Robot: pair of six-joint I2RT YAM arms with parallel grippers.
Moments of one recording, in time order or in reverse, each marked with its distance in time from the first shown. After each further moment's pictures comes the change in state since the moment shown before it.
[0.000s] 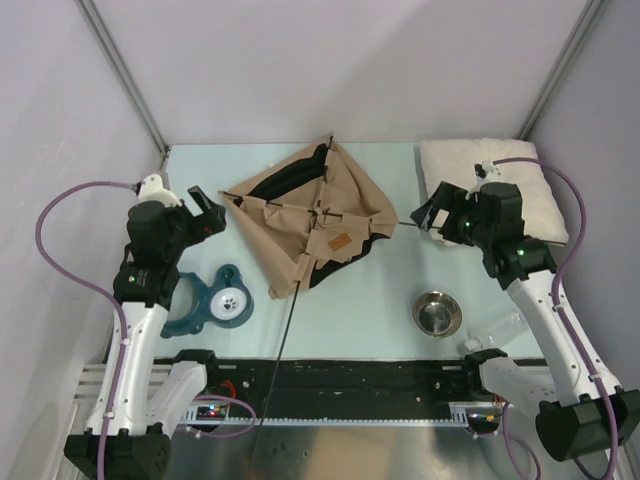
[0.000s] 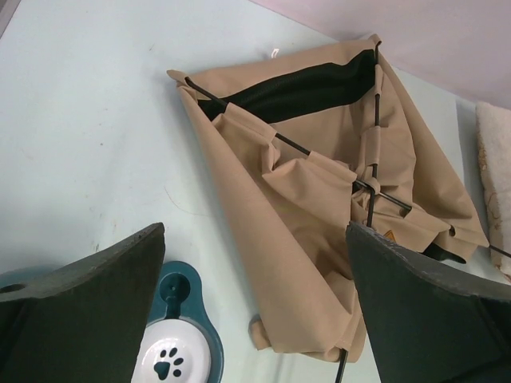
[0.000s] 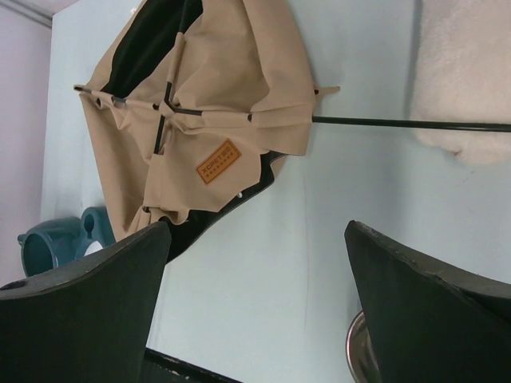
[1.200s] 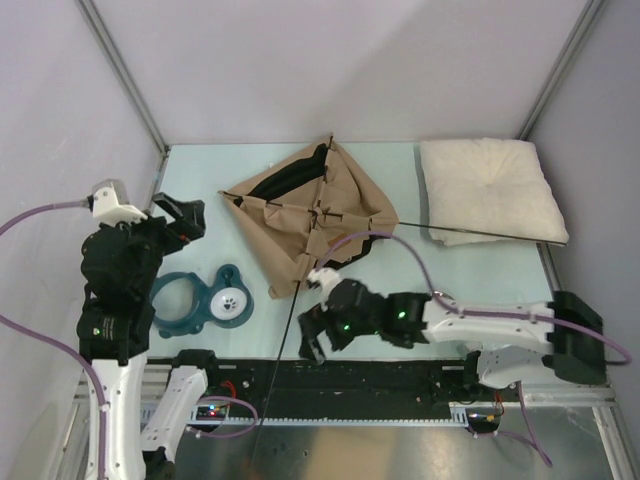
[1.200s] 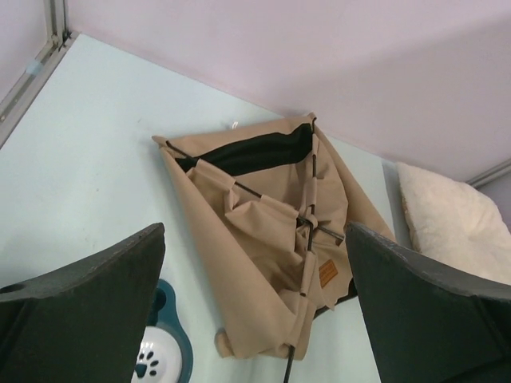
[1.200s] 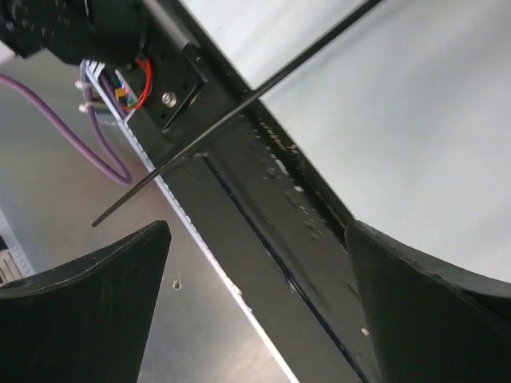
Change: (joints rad) left arm 0.000 -0.163 0.213 -0.161 -0.017 -0.047; right arm 1.043 0.269 -0.138 0.221 0.098 0.111
